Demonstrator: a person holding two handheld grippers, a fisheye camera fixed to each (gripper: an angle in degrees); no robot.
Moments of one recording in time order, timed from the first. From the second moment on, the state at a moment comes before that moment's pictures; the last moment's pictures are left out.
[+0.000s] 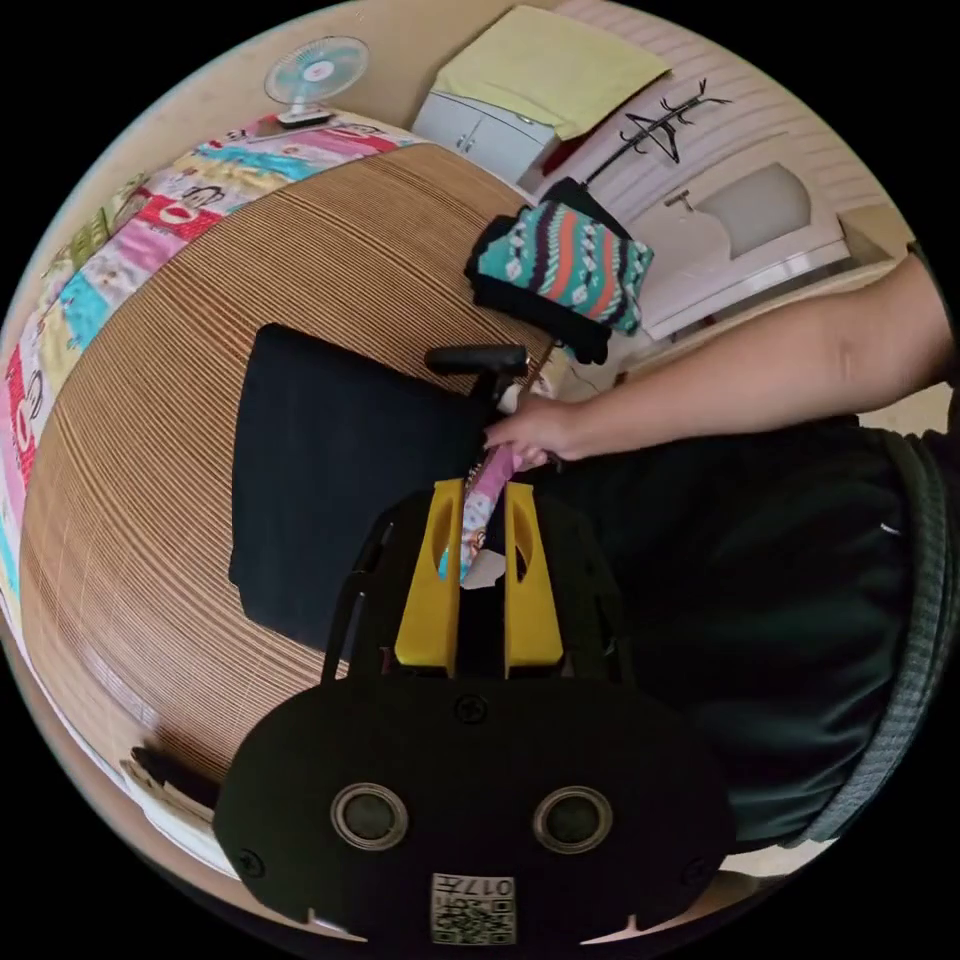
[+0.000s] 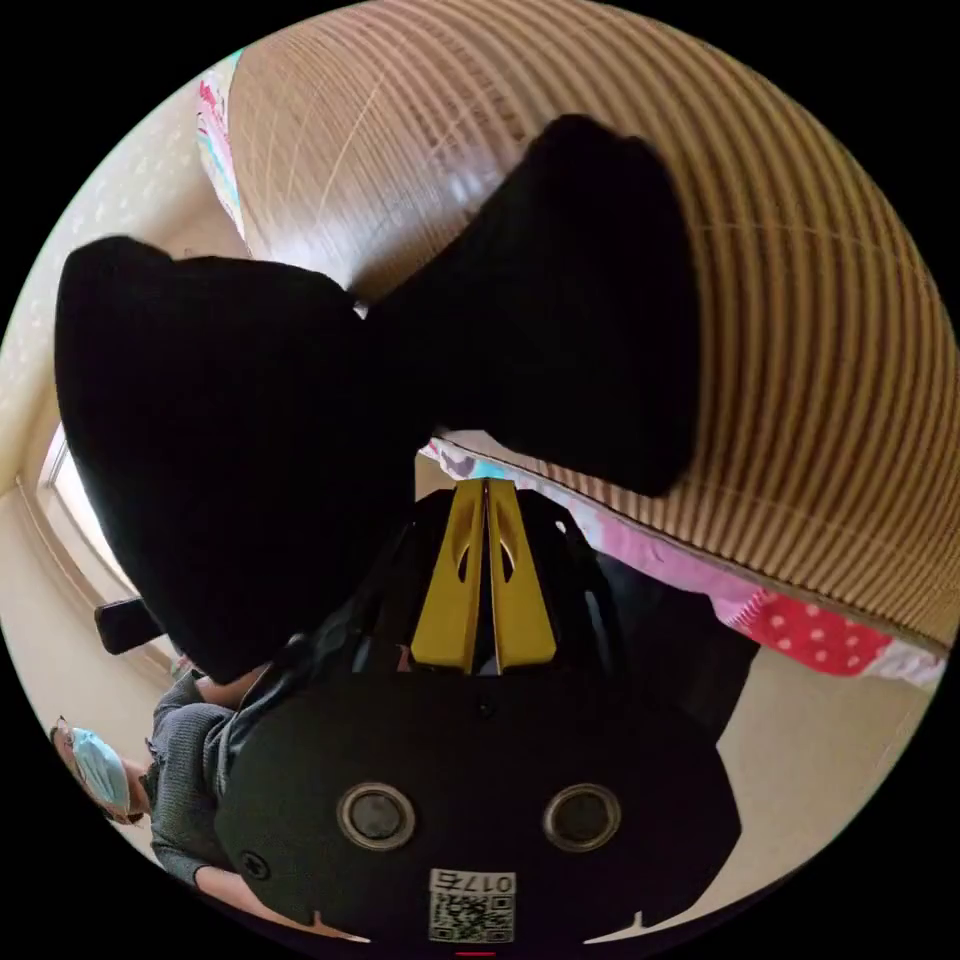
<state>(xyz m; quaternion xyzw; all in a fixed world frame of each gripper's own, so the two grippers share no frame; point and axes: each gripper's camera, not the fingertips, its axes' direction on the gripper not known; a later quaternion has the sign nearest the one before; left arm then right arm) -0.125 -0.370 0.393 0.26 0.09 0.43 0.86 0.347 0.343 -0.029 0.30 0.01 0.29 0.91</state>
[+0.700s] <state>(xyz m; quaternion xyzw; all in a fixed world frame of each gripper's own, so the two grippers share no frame) -0.387 -0.524 0.647 0.07 0.60 -0.06 0.79 0.319 0.397 0.043 0.49 -0.35 0.17 0.78</state>
